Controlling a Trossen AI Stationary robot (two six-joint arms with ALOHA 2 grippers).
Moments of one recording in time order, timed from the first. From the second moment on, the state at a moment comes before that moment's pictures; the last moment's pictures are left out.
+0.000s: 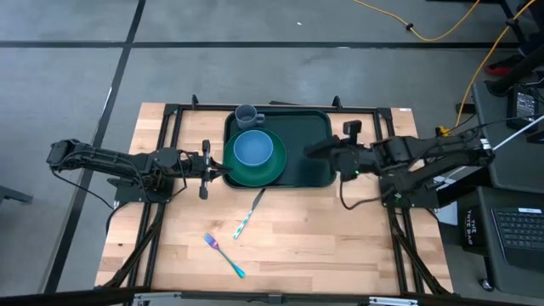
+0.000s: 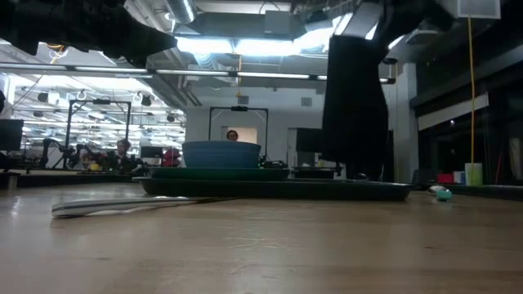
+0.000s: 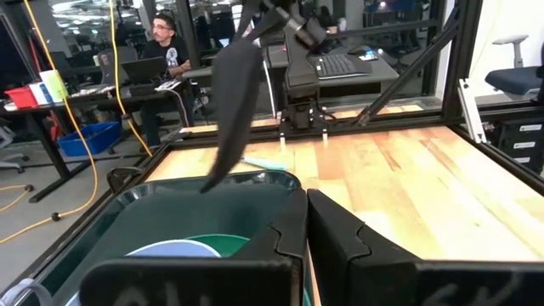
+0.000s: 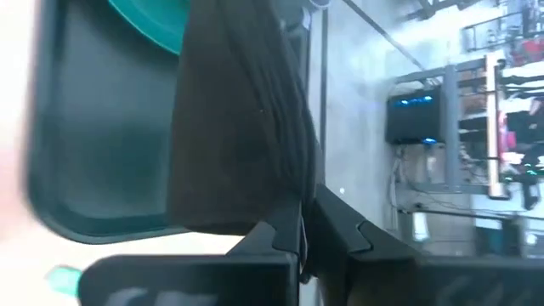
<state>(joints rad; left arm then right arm) -0.03 0.66 0.26 0.33 -0.11 0.09 0.15 1.21 1.21 -1.04 0.76 -0.29</state>
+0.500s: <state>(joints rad) -0.03 0.66 0.26 0.33 -0.11 0.09 -0.18 1.21 1.06 -0.55 0.61 -0.83</state>
